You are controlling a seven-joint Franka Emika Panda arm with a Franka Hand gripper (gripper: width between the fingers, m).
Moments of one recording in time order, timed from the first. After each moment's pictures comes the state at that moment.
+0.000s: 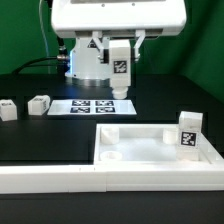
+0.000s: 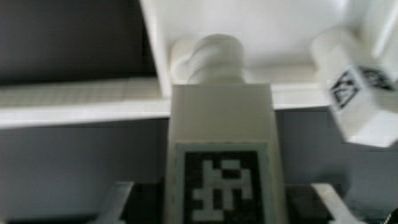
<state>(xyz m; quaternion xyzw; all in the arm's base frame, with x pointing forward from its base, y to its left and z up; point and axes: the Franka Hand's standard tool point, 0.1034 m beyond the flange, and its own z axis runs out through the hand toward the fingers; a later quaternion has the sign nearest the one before) 0.608 -0.004 0.156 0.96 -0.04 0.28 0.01</state>
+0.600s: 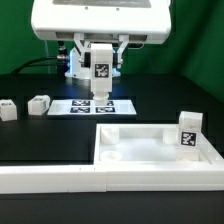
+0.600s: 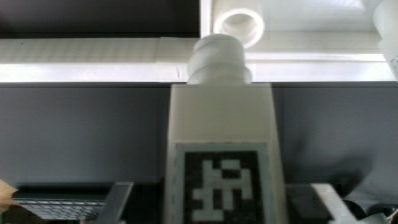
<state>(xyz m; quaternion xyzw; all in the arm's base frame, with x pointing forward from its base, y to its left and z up) 0.622 -0.024 0.153 0.95 -0.03 0.30 0.03</state>
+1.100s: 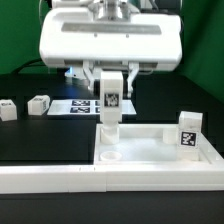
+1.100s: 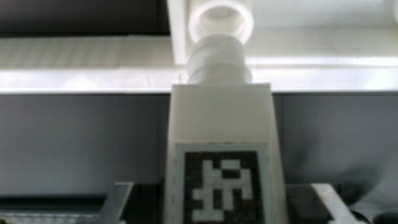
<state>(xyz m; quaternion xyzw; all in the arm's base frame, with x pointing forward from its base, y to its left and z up) 0.651 -0.011 0.108 0.95 -0.04 0.31 0.03</state>
